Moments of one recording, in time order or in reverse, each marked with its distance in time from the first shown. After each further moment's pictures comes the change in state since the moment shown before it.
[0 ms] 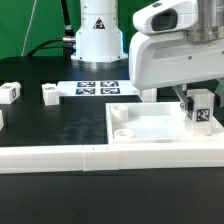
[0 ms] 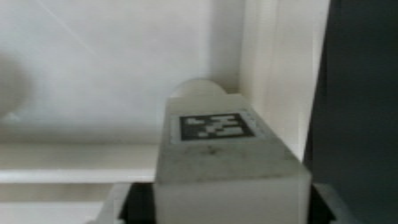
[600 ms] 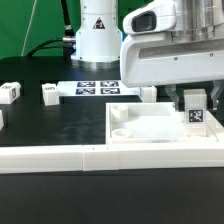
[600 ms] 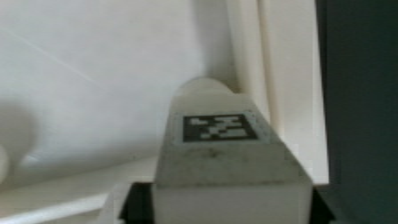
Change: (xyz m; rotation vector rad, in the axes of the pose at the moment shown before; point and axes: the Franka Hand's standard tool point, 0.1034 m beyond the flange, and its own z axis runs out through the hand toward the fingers) arm 0.002 0.009 0.000 0.036 0.010 0.433
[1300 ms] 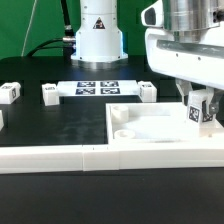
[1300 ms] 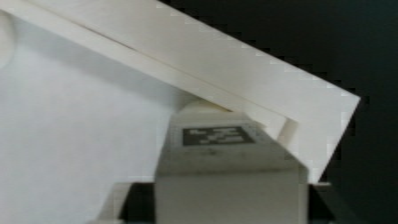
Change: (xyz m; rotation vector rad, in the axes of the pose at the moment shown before) arm -0.007 -0.006 0.002 -0.002 0.016 0.807
